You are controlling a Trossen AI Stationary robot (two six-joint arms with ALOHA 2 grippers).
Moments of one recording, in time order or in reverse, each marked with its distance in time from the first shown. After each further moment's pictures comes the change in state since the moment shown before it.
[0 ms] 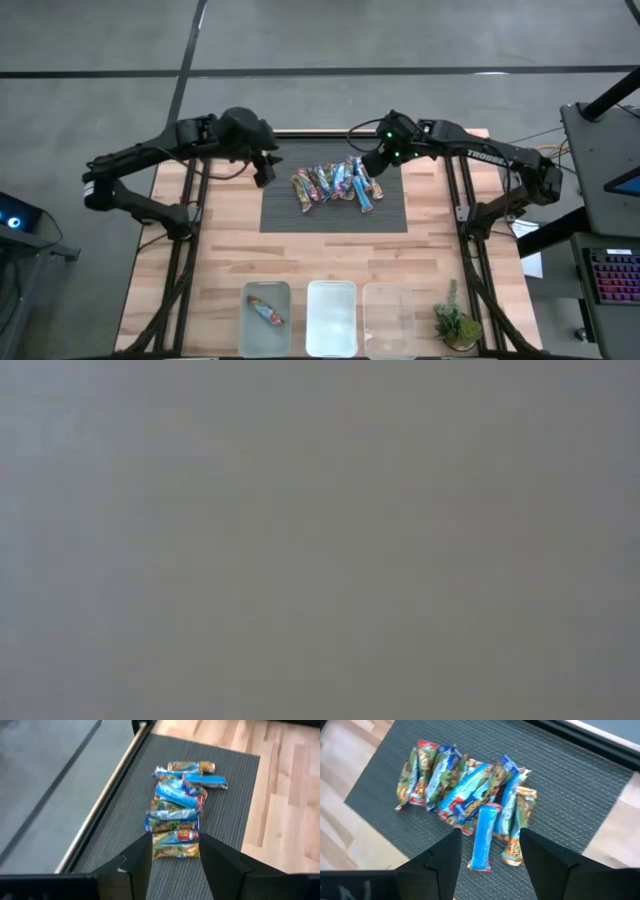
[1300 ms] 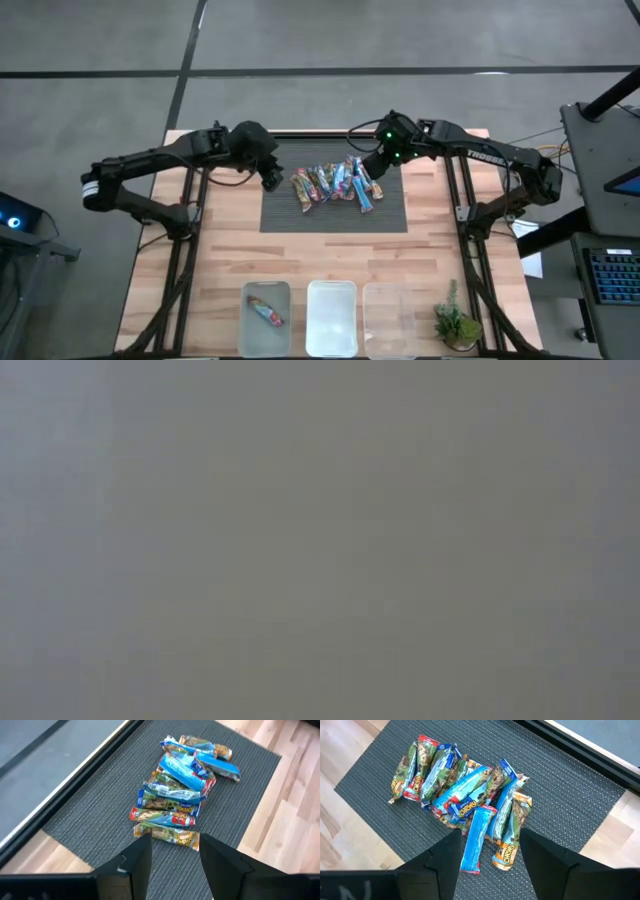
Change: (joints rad) left arm 0.007 -0.026 -0.216 0.125 -0.008 -0.263; right arm -0.003 0.001 -0.004 0.009 0.005 -0.111
